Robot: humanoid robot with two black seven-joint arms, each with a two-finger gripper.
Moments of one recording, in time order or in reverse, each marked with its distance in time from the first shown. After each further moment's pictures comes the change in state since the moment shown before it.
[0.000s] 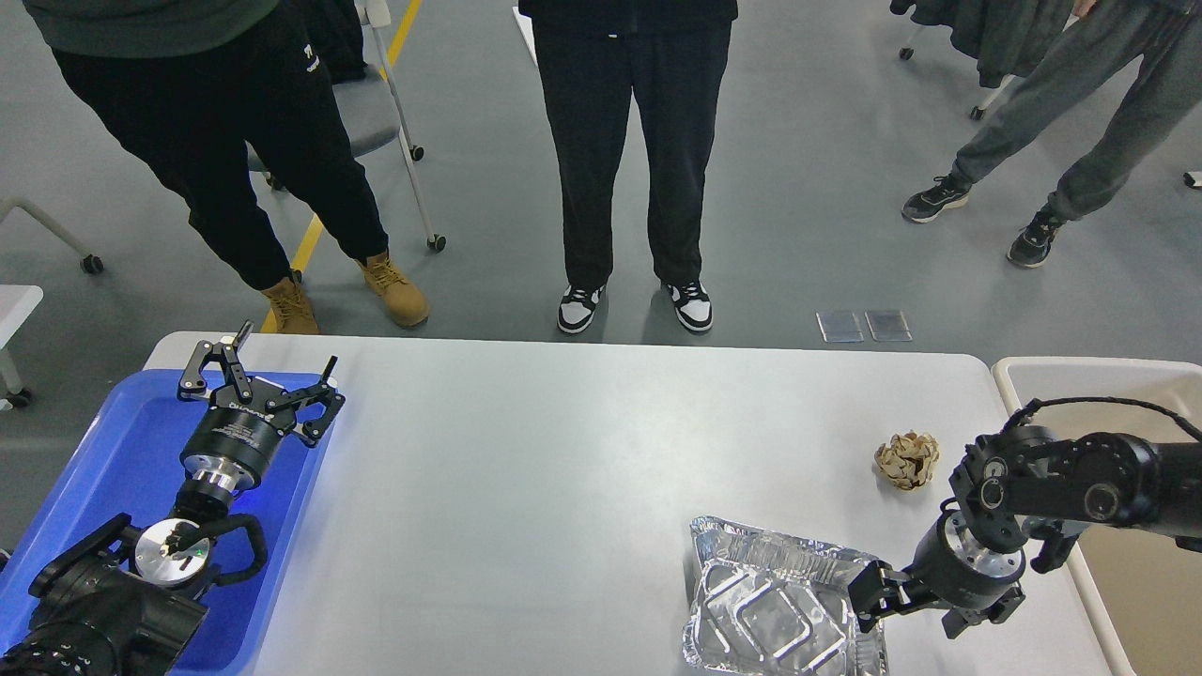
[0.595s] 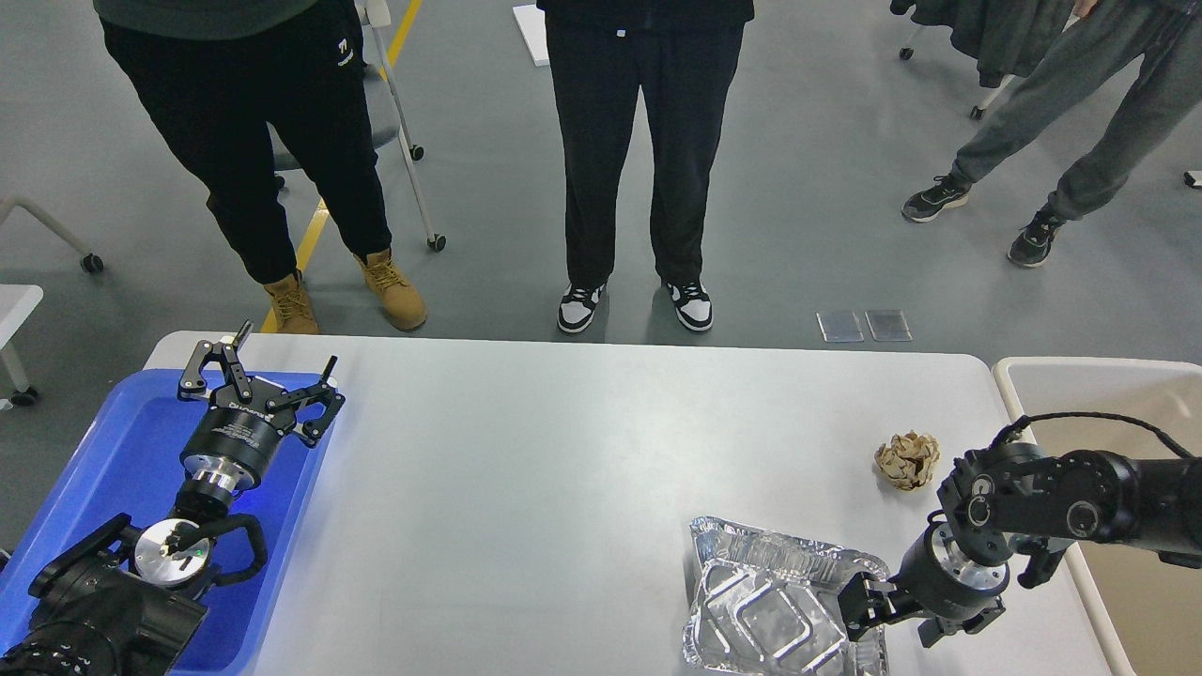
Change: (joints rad) left arm 0.000 0.000 -0.001 0.000 0.000 0.000 0.001; right arm -0.049 0.036 0.007 -0.036 -0.012 -0.036 0.047
